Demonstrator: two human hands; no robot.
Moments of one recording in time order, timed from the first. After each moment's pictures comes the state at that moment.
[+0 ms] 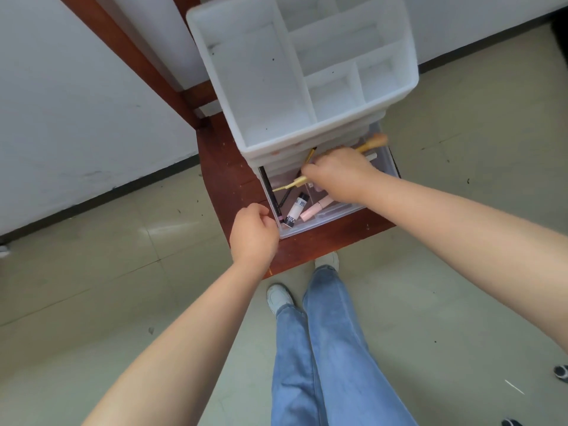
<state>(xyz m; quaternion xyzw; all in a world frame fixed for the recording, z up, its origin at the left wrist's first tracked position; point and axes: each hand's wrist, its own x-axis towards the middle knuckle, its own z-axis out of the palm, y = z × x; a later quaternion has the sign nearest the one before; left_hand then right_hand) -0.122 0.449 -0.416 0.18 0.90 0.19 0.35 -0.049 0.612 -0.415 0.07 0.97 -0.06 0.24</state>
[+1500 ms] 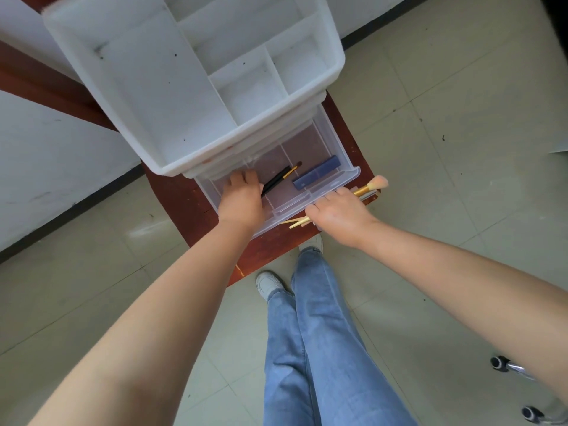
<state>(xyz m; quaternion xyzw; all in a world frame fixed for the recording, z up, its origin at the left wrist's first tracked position) -0.111 0.519 -0.462 0.48 0.81 -0.07 0.34 0.051 0.586 -0.448 0.15 0.93 -0.12 0.30</state>
